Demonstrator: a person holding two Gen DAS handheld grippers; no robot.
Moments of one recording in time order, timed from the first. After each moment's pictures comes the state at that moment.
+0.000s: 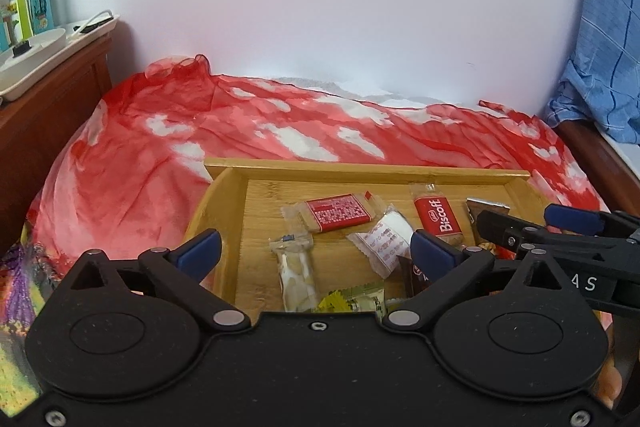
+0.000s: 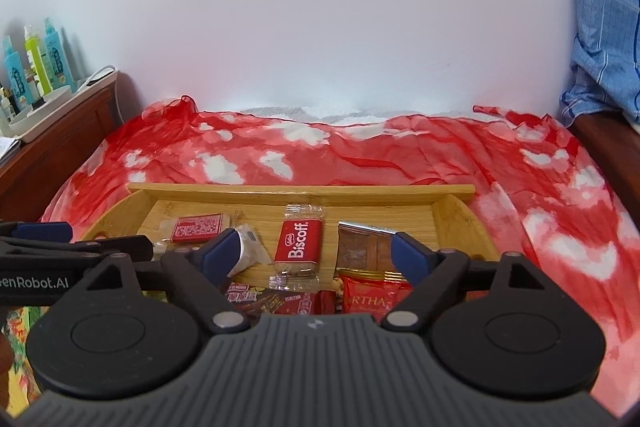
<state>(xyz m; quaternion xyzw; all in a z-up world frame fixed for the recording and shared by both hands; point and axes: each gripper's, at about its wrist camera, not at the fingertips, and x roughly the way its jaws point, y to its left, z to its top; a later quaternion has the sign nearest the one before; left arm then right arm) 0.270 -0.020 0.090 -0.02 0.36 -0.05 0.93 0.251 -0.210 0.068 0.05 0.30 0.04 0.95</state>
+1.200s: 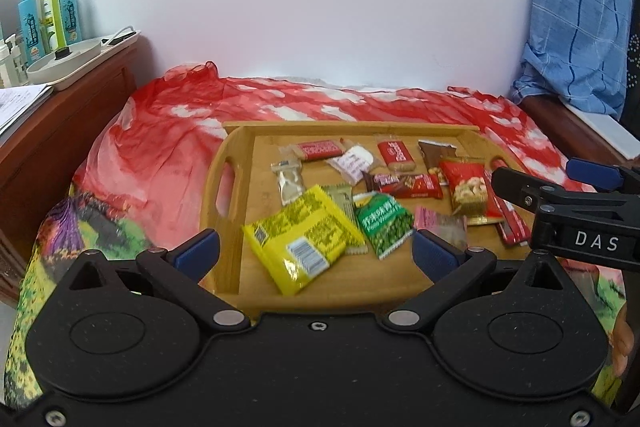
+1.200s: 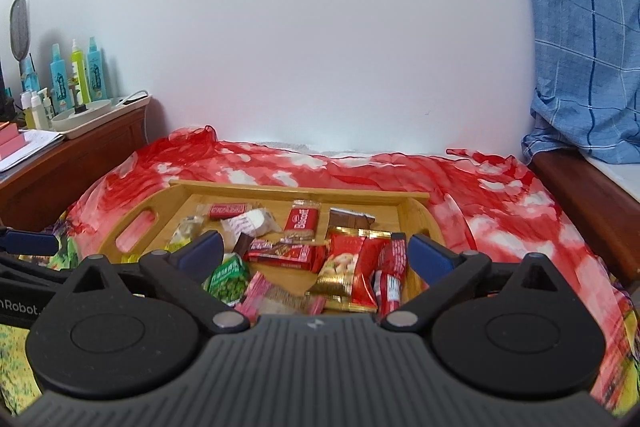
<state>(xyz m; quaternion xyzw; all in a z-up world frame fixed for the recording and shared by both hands) 0.127 -0.021 0.105 0.00 0.34 -0.06 0.94 0.121 -0.211 0.089 0.02 0.22 0.04 0.98</state>
